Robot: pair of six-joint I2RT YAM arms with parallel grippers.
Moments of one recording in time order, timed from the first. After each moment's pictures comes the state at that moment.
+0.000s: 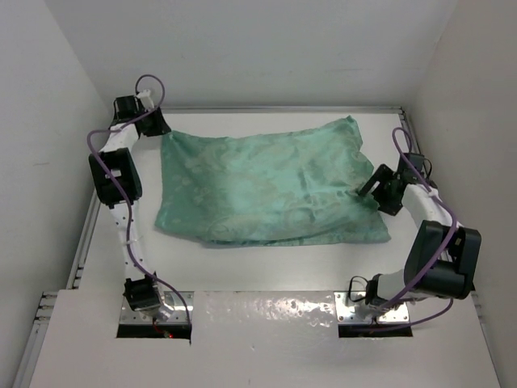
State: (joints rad) left arm 0.25 2.51 2.10 -0.32 0.48 0.00; right arm -0.25 1.42 0.80 -0.41 -0.14 0.48
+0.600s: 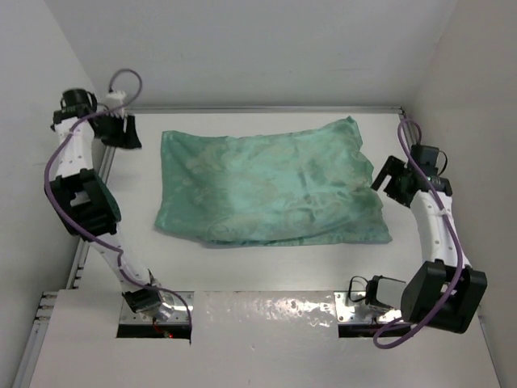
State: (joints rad) left arm 0.39 1.97 1.89 -0.92 0.57 0.51; right arm -0.25 1.21 0.94 -0.63 0.02 0.30
